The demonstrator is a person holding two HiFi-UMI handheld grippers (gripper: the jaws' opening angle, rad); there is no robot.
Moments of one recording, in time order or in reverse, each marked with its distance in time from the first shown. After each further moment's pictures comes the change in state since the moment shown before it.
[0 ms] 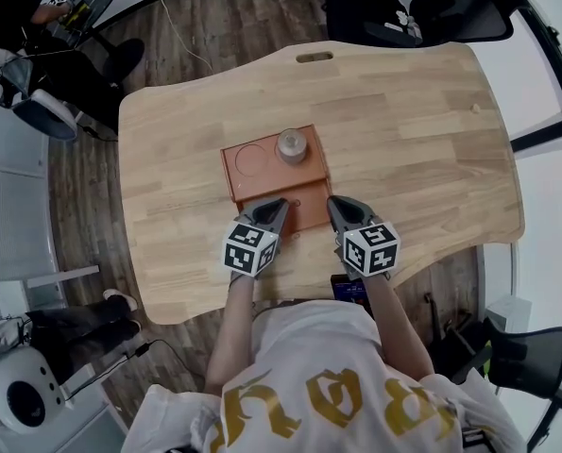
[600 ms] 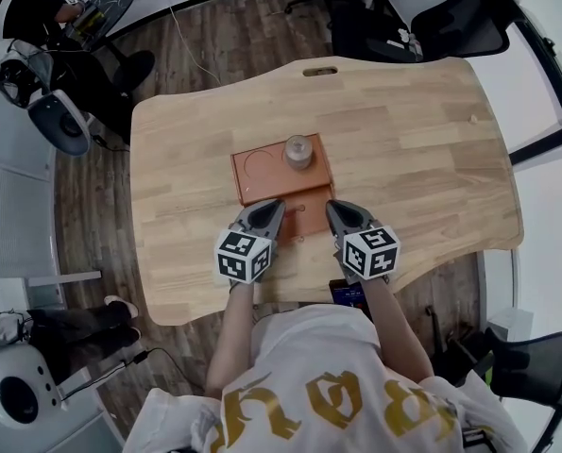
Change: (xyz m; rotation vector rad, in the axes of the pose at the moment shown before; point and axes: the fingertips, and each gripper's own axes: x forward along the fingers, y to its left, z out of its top) left arm -0.042 -0.001 0.032 -0.029 -0.189 0.033; right arm -0.011 0.024 0.016 -0.007 -0.057 0.033
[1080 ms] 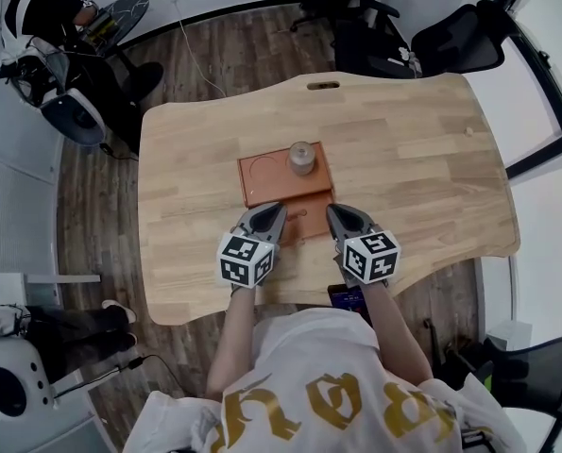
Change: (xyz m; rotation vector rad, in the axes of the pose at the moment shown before) left arm -0.027 -0.017 0.021 0.048 -0.067 0.027; right arm -0.020 0.021 0.017 -0.043 -0.060 0.013
